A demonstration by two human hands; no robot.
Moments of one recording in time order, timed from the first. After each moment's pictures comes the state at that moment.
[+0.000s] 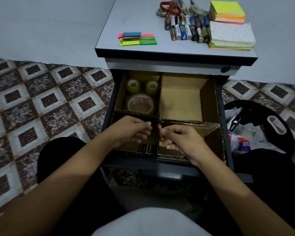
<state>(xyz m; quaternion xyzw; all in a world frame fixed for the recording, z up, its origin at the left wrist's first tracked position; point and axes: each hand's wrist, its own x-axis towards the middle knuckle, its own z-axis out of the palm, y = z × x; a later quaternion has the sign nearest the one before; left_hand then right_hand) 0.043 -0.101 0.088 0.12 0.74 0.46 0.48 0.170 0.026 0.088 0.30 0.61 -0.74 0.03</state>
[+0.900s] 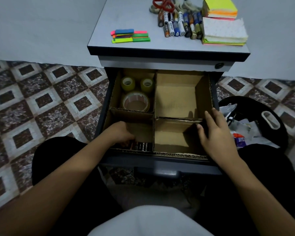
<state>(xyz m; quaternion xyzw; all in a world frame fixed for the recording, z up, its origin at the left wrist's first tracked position) 0.032 -0.103 0.057 0.15 0.85 0.25 0.44 0.219 0.092 0.055 0.31 0.93 -0.13 -0.13</state>
